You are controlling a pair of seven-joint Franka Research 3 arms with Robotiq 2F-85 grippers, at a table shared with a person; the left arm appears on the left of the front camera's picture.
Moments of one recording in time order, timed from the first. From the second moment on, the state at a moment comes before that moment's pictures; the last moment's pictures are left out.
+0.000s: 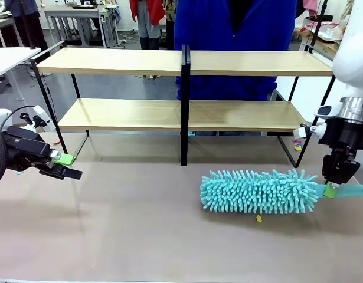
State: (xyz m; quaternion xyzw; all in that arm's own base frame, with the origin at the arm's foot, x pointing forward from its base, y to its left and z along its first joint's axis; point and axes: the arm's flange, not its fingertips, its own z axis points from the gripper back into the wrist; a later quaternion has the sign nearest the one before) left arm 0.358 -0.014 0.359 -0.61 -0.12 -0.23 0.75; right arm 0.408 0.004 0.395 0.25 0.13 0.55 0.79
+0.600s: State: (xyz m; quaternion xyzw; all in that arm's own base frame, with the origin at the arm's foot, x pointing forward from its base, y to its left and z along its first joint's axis) left arm 0.358 -0.015 0.357 -0.61 -0.11 -0.23 0.75; right arm 0.411 -0.041 0.440 0.18 0.01 0.51 0.84
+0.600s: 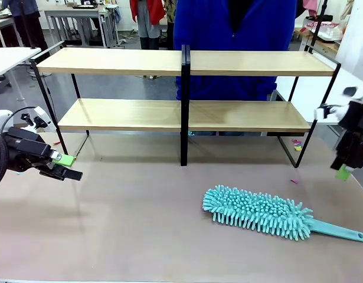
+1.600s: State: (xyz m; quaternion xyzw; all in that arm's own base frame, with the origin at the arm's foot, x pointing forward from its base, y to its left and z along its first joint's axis) left arm 0.358 -0.014 0.358 -0.61 -0.11 -0.23 0.75; right arm 0.270 -0.094 0.571 0.32 -0.20 0.47 0.80
